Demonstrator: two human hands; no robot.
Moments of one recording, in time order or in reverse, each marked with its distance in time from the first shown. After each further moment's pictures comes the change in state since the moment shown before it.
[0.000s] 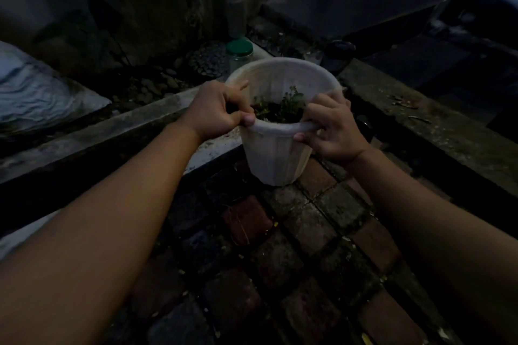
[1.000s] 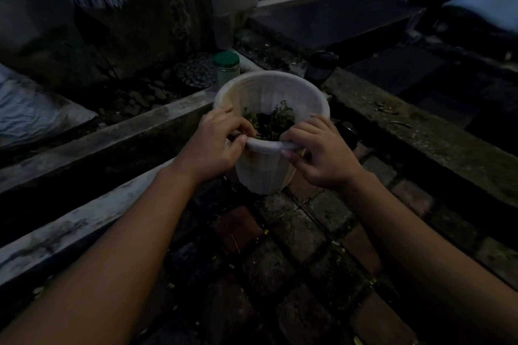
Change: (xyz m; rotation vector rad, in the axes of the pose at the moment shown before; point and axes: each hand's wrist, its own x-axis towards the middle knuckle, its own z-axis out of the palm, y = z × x) left_hand -0.030 0.009 0.029 0.188 -0.006 -0.050; right_hand -0.023 -0.024 -0.016 -0.191 -0.179 0.055
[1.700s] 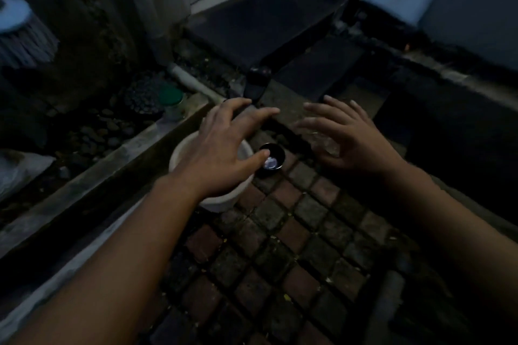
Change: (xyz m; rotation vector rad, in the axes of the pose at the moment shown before) left_hand 0.100 0.229 -0.114 0.017 -0.233 0.139; right_hand 0.031 0.005 -0.303 -0.119 -0.253 0.417
